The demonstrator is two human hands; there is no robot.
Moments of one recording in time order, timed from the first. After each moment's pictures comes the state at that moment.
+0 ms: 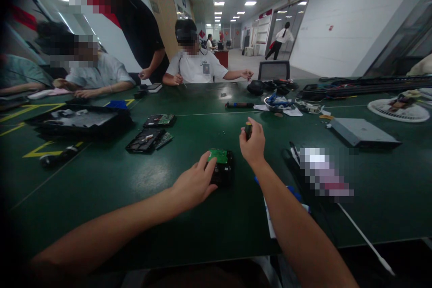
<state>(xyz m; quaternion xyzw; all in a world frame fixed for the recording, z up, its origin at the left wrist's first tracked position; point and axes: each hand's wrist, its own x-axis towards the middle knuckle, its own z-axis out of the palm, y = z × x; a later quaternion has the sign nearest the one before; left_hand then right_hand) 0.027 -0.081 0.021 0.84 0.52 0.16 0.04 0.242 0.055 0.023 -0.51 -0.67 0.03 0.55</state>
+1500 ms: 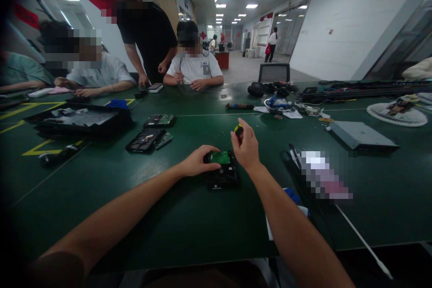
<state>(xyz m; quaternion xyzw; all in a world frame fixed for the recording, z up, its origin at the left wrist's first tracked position) -0.006 0.011 0.003 0.83 0.41 0.28 0.24 0.225 0.040 0.028 -0.43 -0.72 -0.01 0.54</state>
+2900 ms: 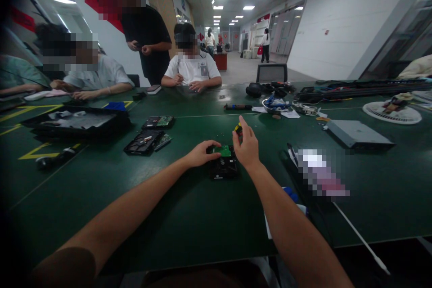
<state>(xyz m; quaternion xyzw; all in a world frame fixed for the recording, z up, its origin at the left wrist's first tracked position) 0.006 0.052 -0.008 0.81 0.45 0.29 0.25 0.233 0.045 0.026 -0.44 -0.72 -0.03 0.54</state>
